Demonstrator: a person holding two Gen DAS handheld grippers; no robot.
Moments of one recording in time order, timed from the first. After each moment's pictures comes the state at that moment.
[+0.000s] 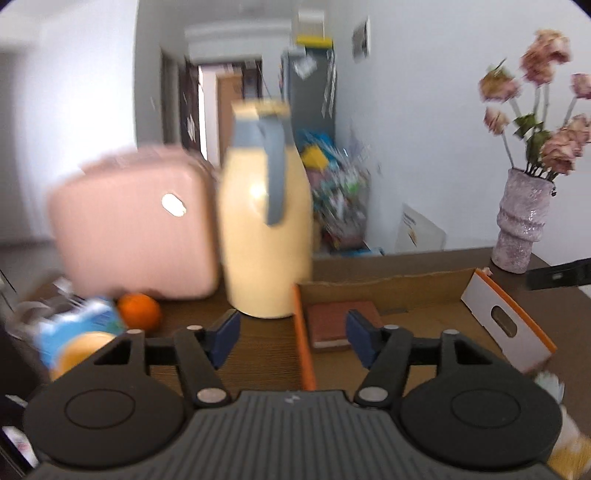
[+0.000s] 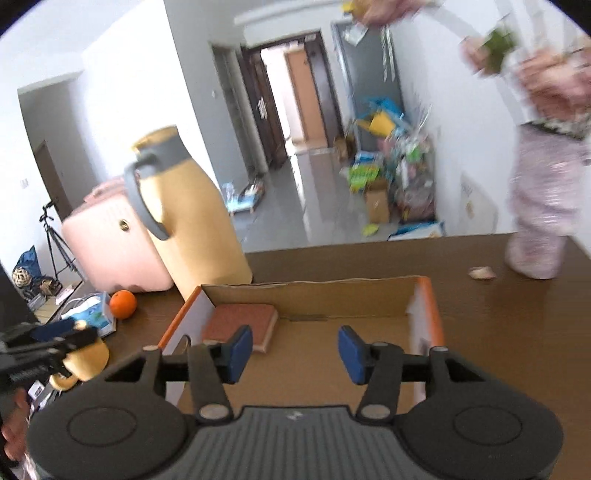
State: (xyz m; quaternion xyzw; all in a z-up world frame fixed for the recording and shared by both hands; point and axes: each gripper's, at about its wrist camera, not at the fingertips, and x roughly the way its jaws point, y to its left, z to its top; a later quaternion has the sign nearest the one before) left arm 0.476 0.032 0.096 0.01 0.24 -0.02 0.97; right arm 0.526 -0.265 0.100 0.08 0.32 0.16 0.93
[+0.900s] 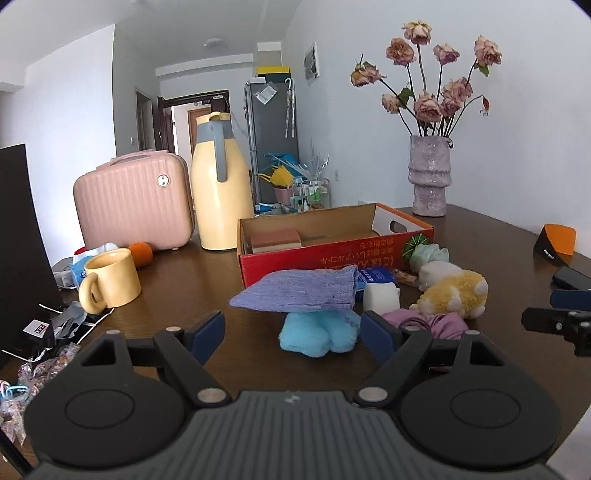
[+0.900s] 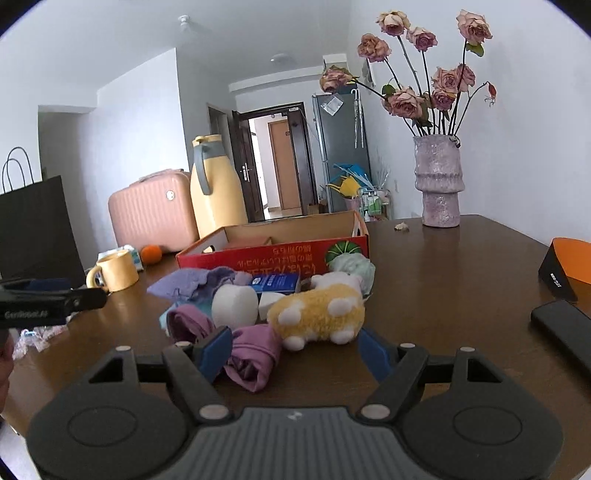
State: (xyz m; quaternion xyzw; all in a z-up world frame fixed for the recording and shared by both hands) left arm 0.210 -0.019 0.026 0.06 0.18 -0.06 0.98; right arm 0.182 -0.283 -0.012 0.06 0.20 0.11 0.97
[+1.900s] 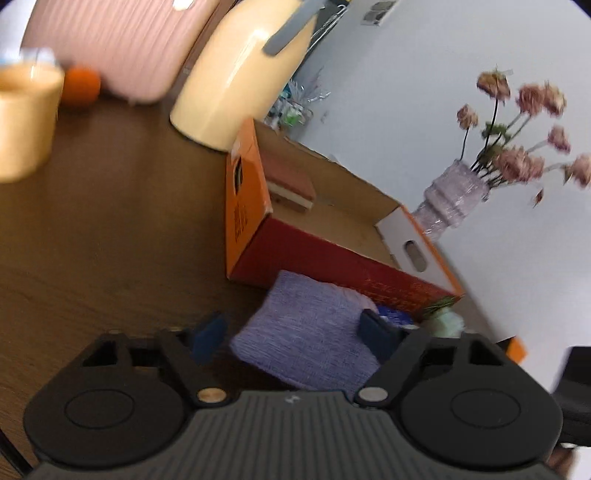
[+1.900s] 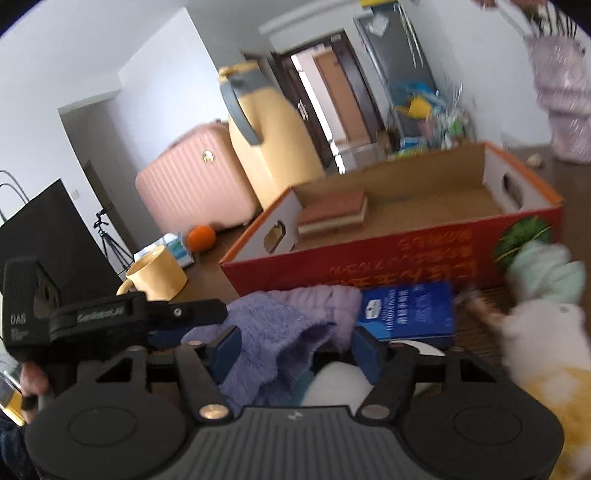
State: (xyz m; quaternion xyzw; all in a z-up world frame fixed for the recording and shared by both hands) left arm 0.427 0.094 -0.024 -0.23 0.34 -0.17 0.89; right arm 0.406 -0.189 -0.023 0.15 0.31 0.25 0.91
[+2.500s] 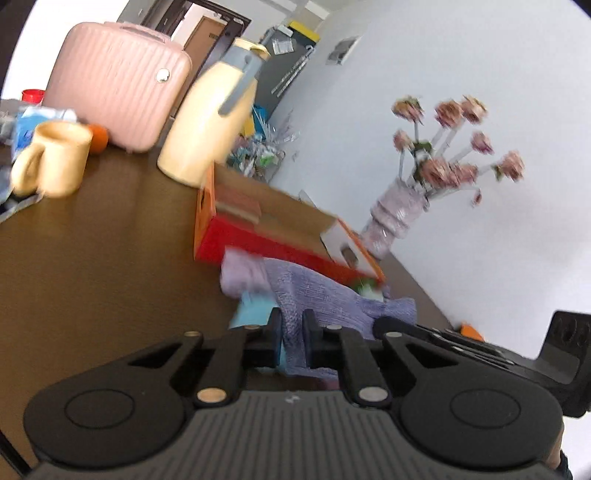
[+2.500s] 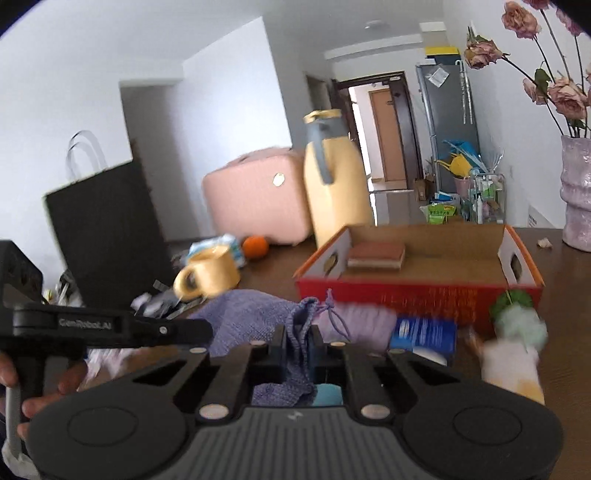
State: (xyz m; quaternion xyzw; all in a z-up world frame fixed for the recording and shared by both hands) left arm 0.277 0.077 0.022 -0.22 0.27 -0.18 0.92; right arm 0.283 -0.186 0.036 0.05 0.24 0.29 0.93
